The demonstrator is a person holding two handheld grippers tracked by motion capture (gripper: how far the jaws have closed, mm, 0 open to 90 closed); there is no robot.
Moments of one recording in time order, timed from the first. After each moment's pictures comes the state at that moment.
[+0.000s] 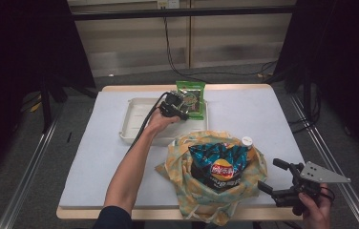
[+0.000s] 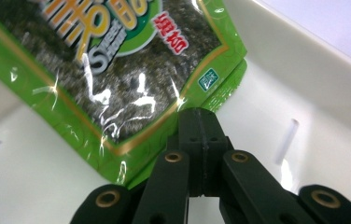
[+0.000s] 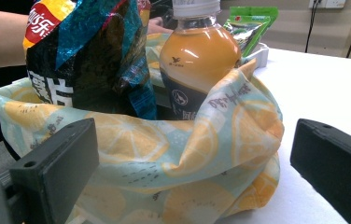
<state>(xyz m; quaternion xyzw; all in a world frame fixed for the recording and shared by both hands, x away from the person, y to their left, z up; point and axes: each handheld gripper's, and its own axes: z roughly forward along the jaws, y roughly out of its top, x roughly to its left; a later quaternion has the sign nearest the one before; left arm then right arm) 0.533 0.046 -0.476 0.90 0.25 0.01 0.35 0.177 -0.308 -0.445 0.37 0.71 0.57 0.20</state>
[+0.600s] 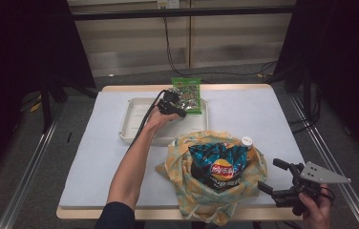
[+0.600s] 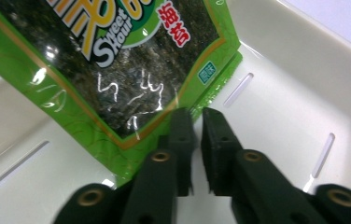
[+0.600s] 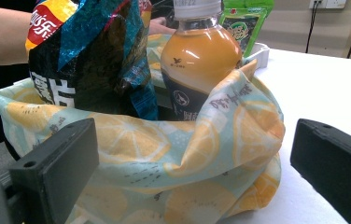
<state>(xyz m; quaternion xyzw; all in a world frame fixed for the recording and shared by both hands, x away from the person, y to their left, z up) 0.540 0.050 -0.477 0.89 0.28 0.02 0.36 0.176 -0.308 -0.445 0.37 0.71 0.57 0.20</state>
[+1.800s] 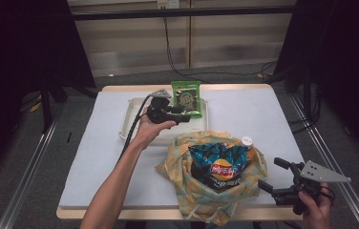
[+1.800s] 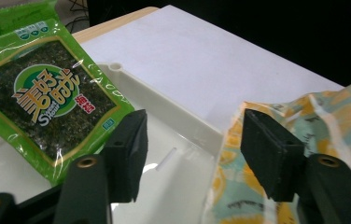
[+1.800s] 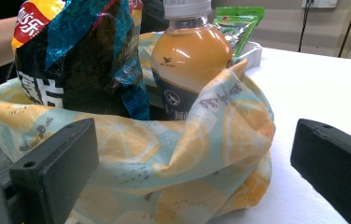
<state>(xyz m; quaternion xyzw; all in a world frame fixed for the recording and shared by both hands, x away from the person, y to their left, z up) 0.445 0.085 -0.406 0.83 0.24 0.02 0.50 0.178 -0.309 -0.445 0.38 0.71 0.56 0.21</state>
